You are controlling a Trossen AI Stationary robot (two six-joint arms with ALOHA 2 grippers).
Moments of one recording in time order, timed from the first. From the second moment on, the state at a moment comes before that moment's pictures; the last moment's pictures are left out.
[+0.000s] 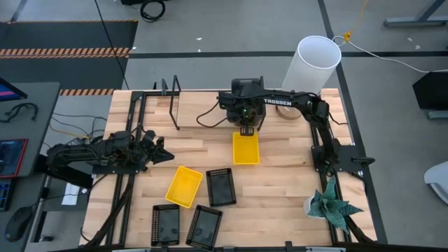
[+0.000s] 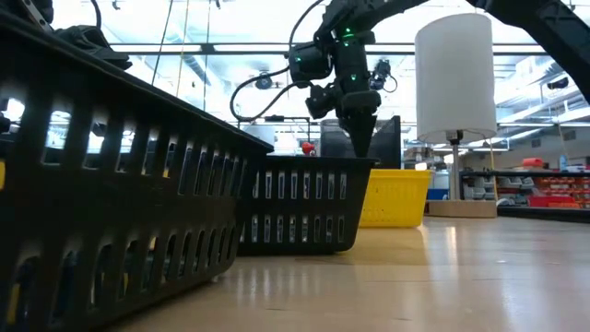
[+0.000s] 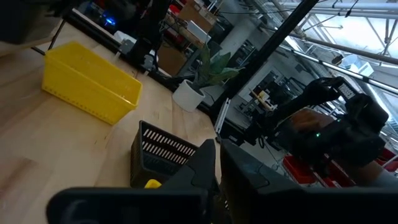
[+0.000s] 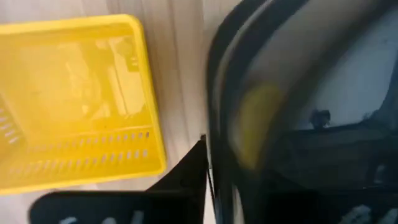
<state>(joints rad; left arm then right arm) 0.07 0.07 0.01 0.08 0.27 -0.69 -0.33 2.08 1.87 -1.40 0.11 -0.21</state>
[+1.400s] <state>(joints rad) 0.07 0.07 0.01 0.08 0.27 -0.69 0.37 2.08 1.87 -0.59 0.11 0.53</state>
